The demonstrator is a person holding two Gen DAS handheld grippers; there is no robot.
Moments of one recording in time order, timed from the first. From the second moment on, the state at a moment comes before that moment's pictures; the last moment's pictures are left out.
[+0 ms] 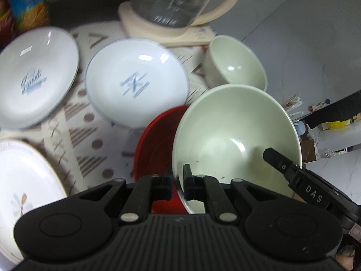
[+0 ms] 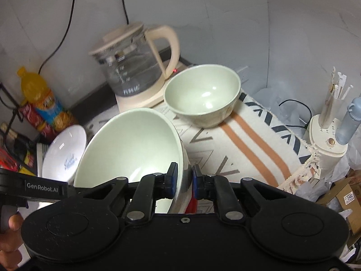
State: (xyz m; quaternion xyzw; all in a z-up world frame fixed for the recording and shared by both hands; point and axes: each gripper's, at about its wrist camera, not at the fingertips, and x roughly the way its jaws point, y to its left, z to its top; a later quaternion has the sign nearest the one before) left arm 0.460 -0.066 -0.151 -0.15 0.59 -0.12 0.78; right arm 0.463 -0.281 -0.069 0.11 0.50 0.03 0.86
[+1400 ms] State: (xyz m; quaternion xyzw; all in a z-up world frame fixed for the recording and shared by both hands) left arm 0.455 -0.027 -0.160 -0.17 0.61 -0.02 0.77; right arm 0.485 -0.236 -0.102 -0.05 0.52 0.05 0.85
